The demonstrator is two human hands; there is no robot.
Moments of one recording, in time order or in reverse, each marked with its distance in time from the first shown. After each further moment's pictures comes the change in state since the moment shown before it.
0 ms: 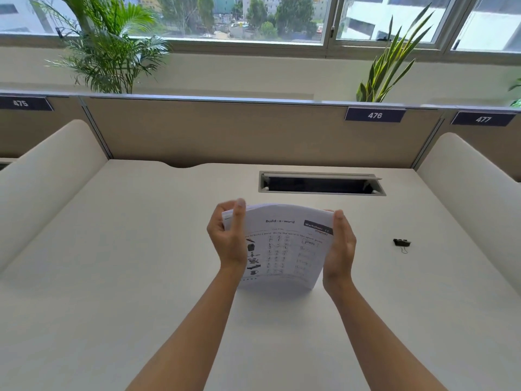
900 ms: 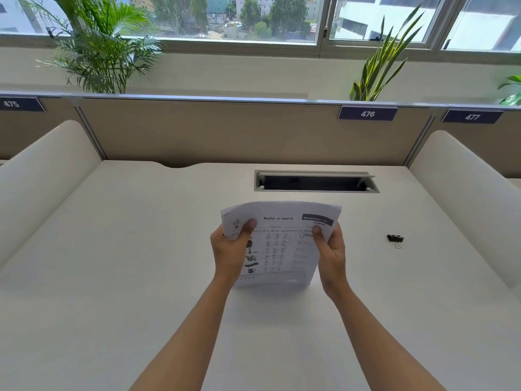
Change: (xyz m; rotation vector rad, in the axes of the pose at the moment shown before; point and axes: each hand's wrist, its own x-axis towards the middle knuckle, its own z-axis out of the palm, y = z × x) left_hand -0.012 -0.024 -0.017 0.074 -0.150 -0.166; right_hand -0.004 0.025 -0.022 -0.092 -0.132 0.092
